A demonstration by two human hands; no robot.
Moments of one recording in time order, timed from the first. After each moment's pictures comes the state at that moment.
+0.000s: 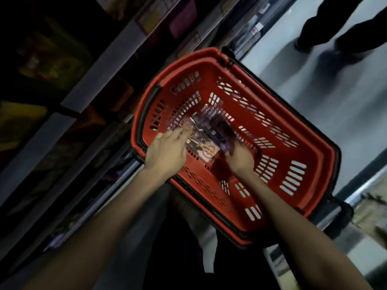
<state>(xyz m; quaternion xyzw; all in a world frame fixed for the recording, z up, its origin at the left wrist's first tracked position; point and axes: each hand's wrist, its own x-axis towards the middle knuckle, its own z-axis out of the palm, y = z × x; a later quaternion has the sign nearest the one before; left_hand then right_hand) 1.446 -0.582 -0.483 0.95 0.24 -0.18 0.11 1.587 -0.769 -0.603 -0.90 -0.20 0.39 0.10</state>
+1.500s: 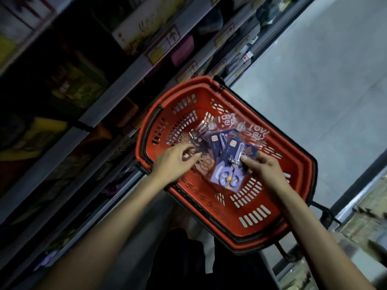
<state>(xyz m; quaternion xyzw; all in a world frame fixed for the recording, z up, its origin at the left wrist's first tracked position) 1.461 -0.586 -0.454 0.86 0.34 -0.17 0.35 1.633 -0.815 -0.475 -0.70 0.01 0.47 0.54</state>
